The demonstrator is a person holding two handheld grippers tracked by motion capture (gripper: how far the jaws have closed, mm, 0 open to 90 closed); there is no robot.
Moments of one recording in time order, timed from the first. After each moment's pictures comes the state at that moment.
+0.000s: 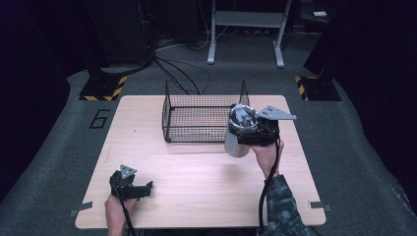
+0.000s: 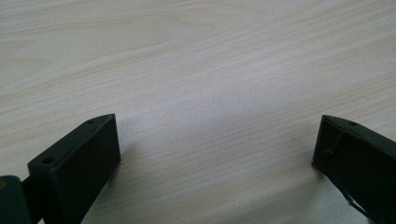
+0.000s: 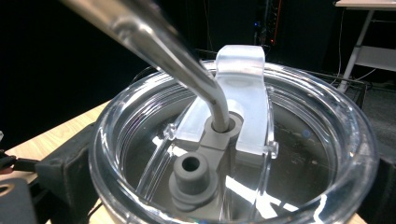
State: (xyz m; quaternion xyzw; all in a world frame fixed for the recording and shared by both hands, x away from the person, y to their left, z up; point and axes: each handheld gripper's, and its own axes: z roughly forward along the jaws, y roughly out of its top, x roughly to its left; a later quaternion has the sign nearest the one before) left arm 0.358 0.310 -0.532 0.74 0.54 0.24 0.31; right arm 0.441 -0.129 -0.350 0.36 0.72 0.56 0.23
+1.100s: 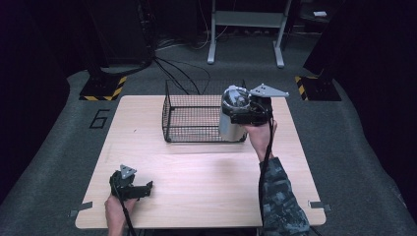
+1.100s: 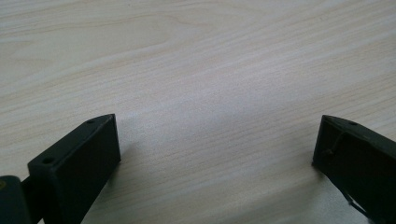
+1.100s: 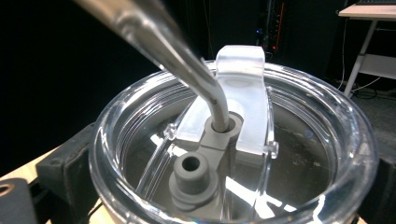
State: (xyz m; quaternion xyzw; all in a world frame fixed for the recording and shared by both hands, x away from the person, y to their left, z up) left arm 0.358 0.310 -0.531 0.75 0.54 0.23 0.31; right arm 0.482 -0.109 -0.314 0.35 0.71 0.56 0.23
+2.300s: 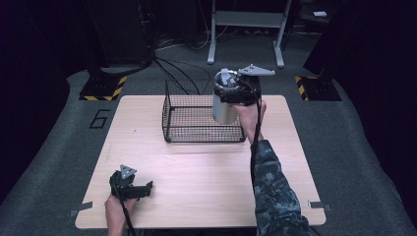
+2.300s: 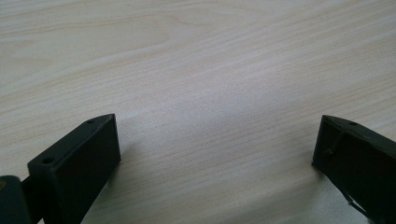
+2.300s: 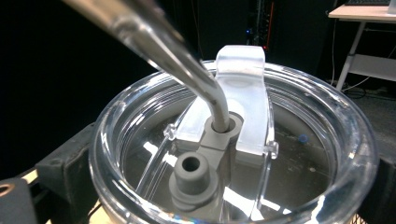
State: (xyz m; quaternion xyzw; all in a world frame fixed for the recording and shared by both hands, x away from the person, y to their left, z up) left arm 0.358 0.310 -0.532 0.75 0.54 0.24 0.31; right arm 0.537 -0.083 -0.295 0.37 0.71 0.55 0.24
